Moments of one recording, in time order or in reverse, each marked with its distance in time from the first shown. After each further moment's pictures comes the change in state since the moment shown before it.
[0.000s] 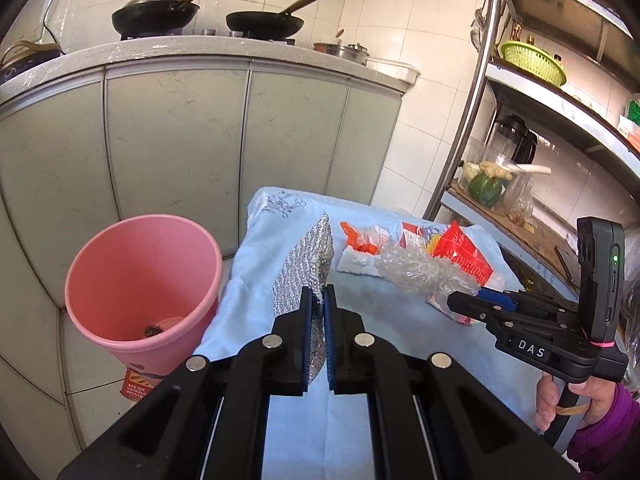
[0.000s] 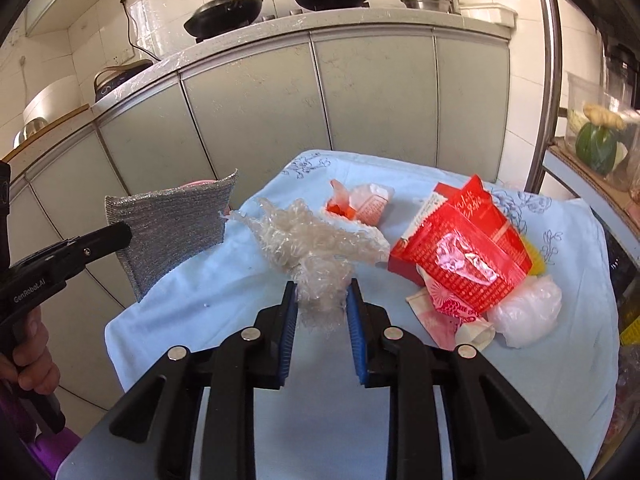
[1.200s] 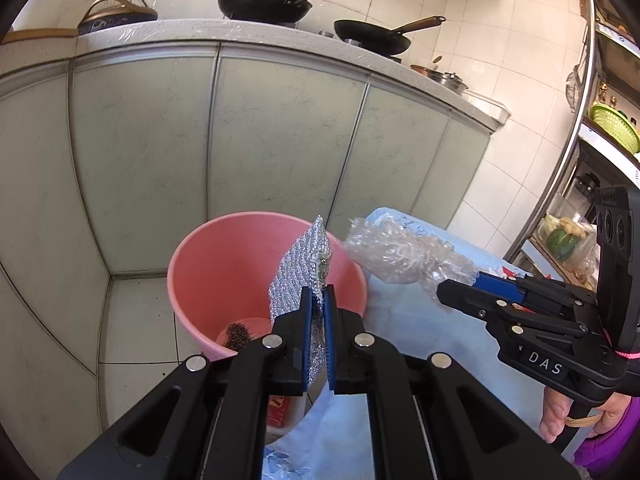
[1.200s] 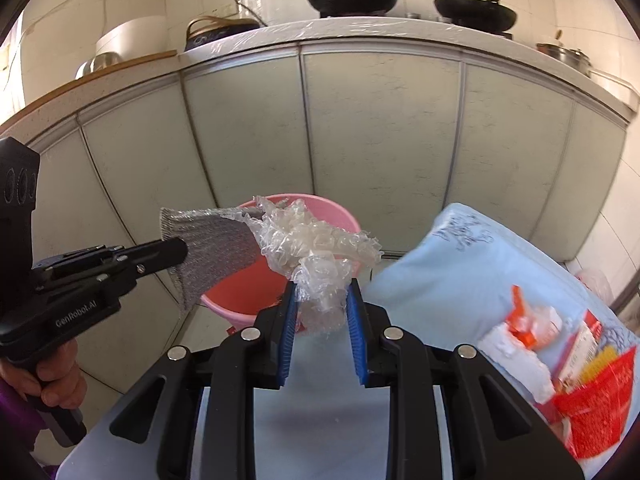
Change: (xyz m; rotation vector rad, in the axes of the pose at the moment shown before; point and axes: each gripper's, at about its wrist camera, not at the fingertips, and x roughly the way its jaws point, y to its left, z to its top) left arm -0.011 0.128 0.000 -0.198 -0.031 0.208; right arm 0.088 0.147 0.066 -0.299 0.033 0.220
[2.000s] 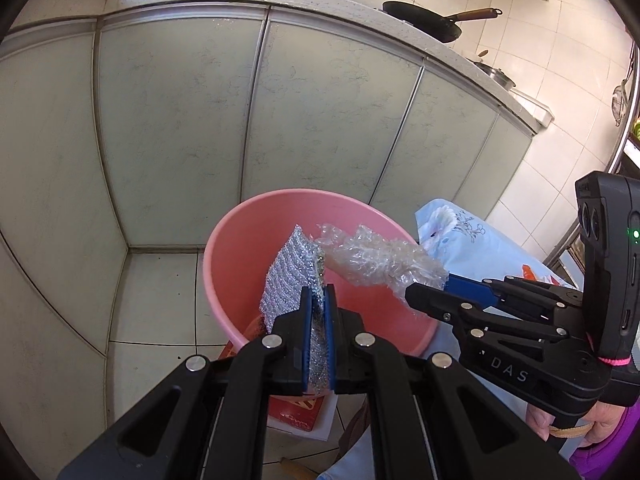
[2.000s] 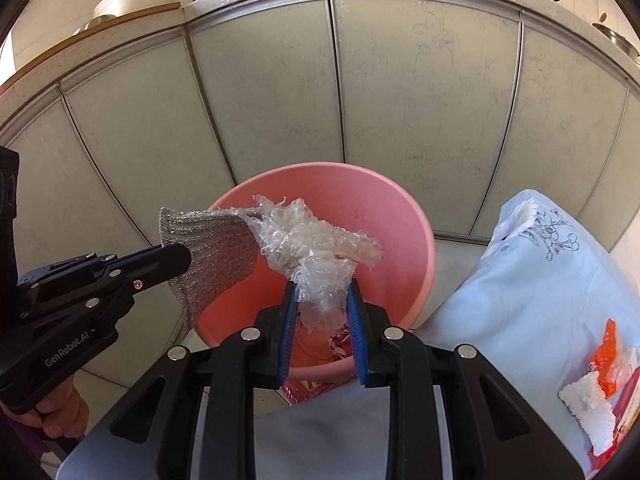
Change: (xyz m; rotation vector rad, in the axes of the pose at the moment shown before) left arm 0.048 0.048 -0.002 -0.082 0.061 0.092; right arm 0.103 0.015 0.016 -0.003 0.145 0.073
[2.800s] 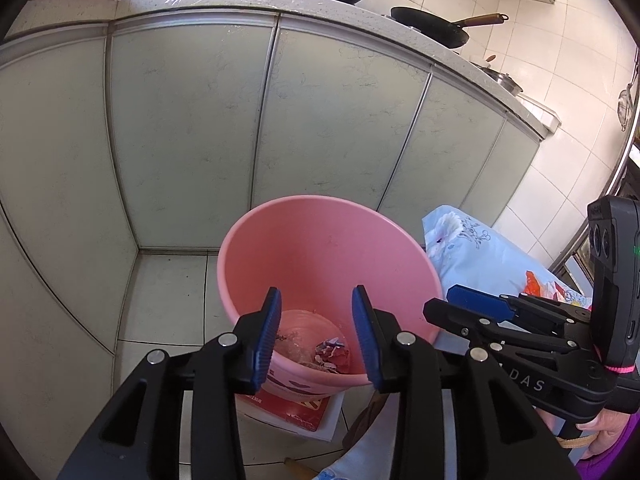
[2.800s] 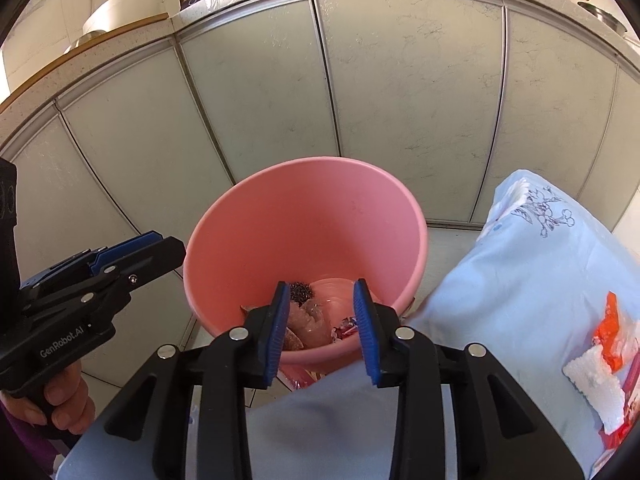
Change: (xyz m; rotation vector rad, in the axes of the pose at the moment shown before) left arm -0.013 -0.003 0.000 -0.010 -0.017 0.031; right arm -0.019 -0.007 -0.013 0.060 -0.013 0.004
